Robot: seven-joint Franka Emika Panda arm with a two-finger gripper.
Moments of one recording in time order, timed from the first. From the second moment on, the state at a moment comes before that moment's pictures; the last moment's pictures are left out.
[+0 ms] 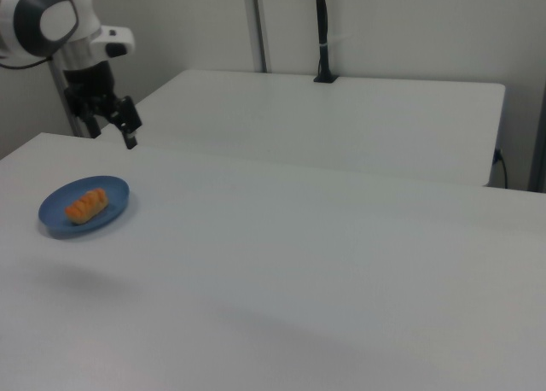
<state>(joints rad) 0.19 0.10 0.01 -1.57 0.03 1.79 0.21</state>
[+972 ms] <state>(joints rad) 0.49 0.44 0.04 -1.57 -0.10 2.24 0.58</state>
